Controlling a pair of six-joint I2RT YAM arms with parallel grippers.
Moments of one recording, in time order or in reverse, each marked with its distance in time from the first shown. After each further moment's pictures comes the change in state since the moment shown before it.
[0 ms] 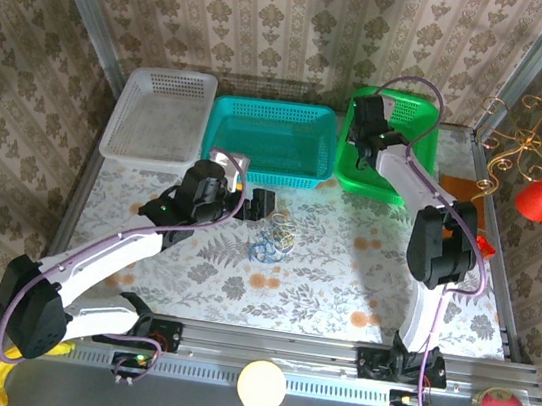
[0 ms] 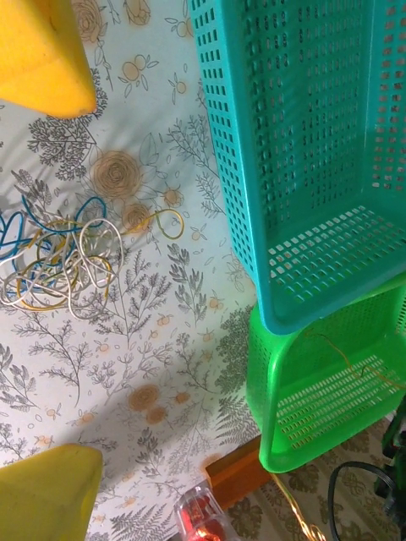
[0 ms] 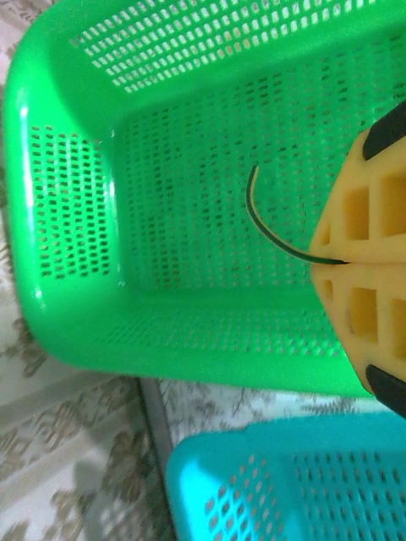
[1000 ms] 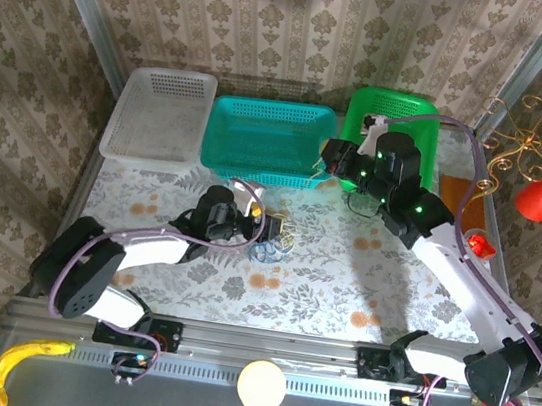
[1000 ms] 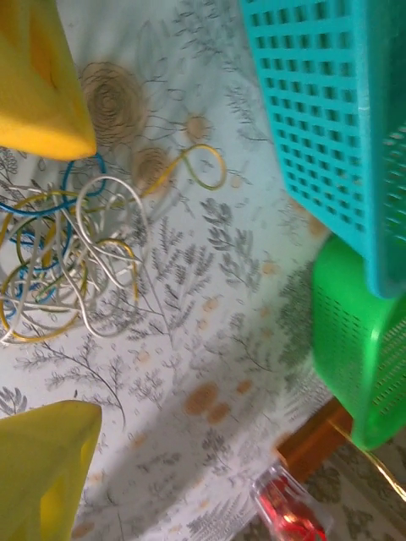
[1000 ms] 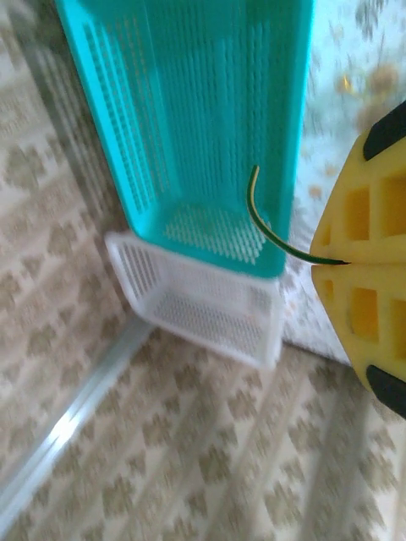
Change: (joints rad) left arm -0.007 0.258 -0.266 0.602 0.192 0.108; right arm 0.208 -0.735 -0.448 0.144 -0.555 0.311
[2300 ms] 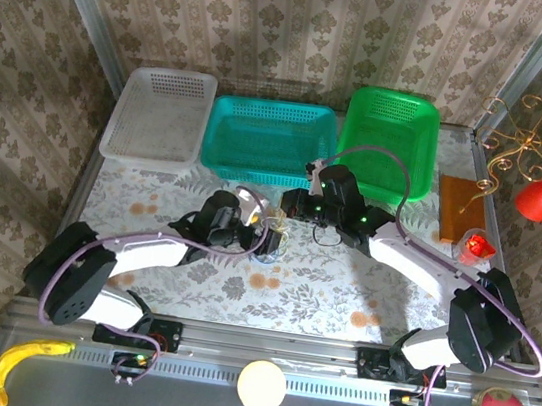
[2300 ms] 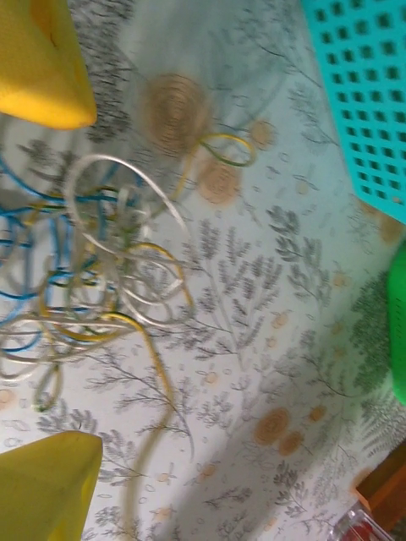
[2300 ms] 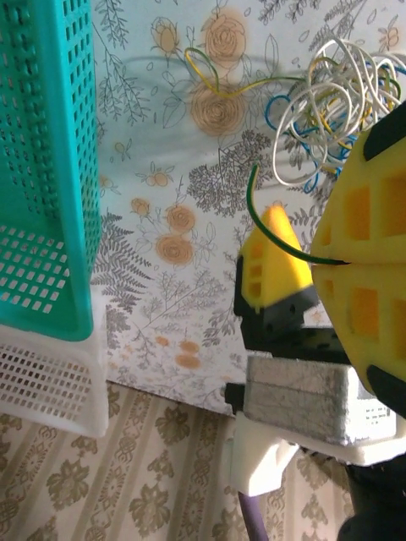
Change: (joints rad) left arm -0.050 -0.006 0.021 -0.169 -0.061 0.104; right arm 0.161 0.198 -0.246 0.172 -0.163 0.036
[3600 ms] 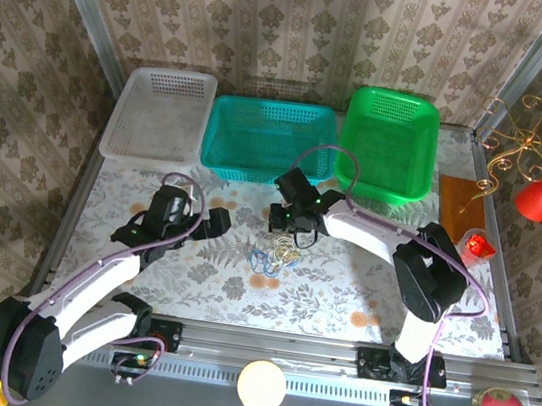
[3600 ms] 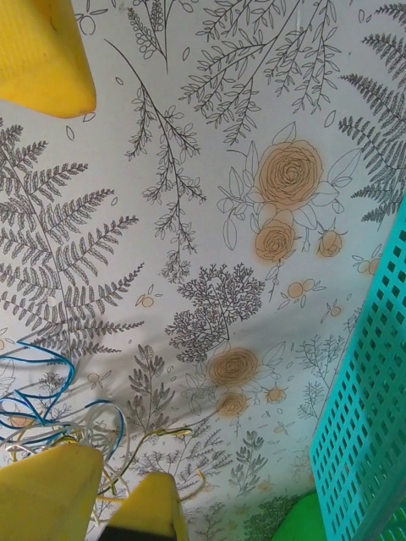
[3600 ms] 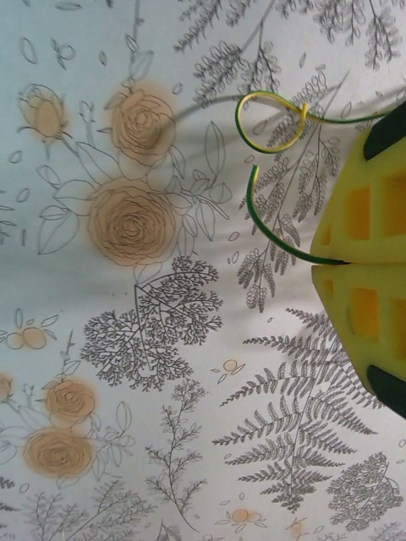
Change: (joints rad) left arm 0.298 -0.462 -0.060 -0.579 -0.105 -0.361; right arm 0.082 0.352 0.256 -0.354 0.181 -0.139
